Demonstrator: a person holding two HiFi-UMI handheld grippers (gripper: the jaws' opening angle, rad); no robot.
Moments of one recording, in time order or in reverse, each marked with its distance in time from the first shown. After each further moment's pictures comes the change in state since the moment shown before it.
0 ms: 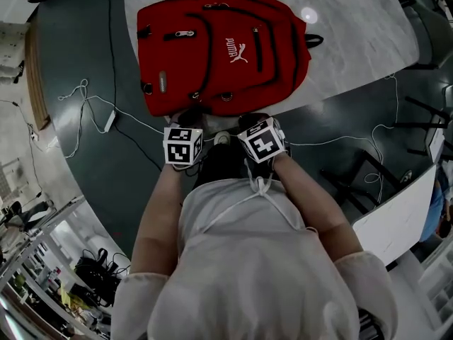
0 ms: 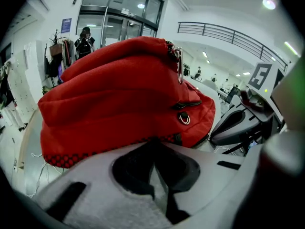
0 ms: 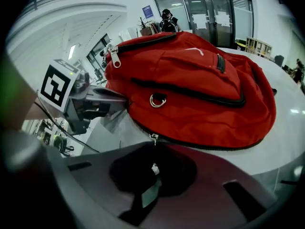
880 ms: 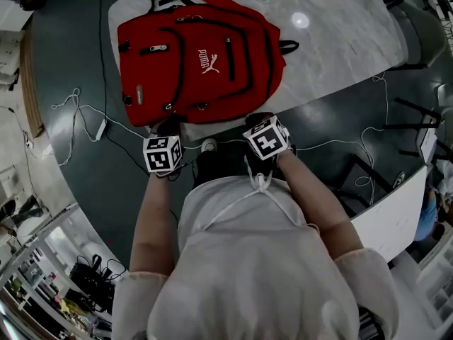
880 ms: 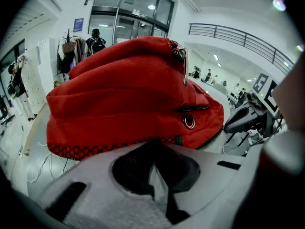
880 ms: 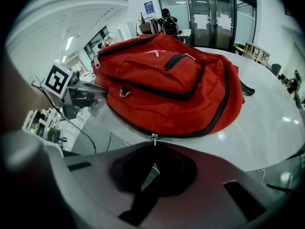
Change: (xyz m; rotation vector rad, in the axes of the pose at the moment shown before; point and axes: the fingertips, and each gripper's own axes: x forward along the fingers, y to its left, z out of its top) left arm 0.001 0.005 -0.001 -0.096 -0.011 0.094; right arm -0.043 -0.086 -0.024 -0.058 0.049 -0.073
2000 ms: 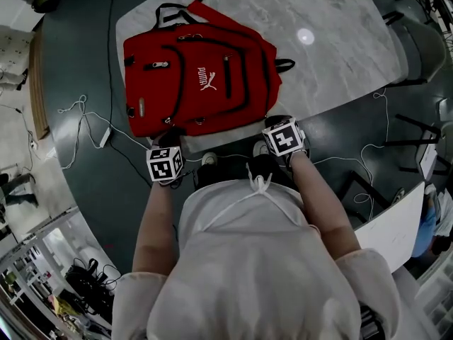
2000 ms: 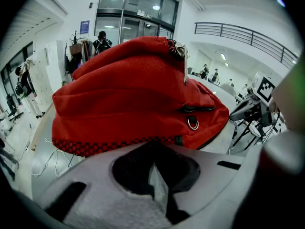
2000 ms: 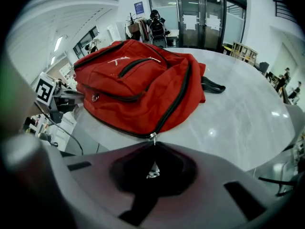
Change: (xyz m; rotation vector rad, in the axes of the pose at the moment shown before) left arm 0.002 0.002 -0.001 -0.038 -0.004 0.082; right arm -0.019 -0.095 -0.010 0.063 0.005 -0.111
